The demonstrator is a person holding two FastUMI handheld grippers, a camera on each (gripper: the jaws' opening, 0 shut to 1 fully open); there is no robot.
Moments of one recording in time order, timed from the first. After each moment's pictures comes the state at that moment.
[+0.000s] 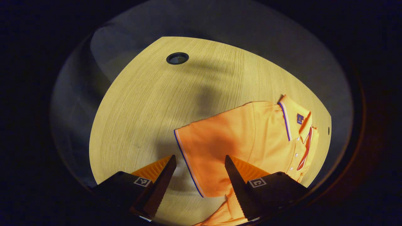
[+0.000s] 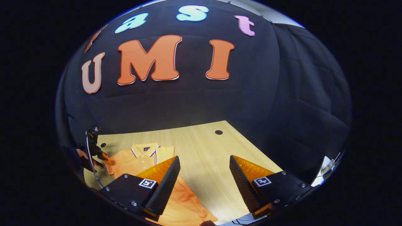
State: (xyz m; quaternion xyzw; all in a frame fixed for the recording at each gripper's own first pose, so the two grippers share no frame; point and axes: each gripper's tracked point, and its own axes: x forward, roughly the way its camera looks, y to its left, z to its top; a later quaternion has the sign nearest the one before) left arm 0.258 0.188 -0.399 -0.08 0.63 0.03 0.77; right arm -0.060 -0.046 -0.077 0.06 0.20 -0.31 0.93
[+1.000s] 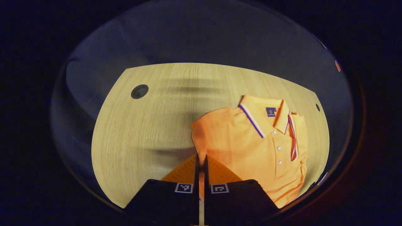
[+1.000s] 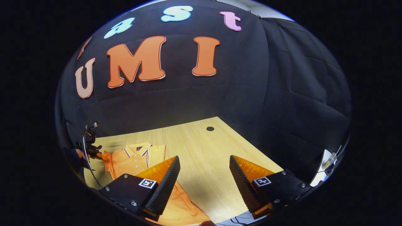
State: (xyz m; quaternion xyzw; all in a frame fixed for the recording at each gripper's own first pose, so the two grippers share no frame) left arm 0.289 0.120 -0.346 0.01 0.54 -0.11 0.84; right arm -0.085 -0.073 -0.091 0.09 0.20 -0.32 0.92
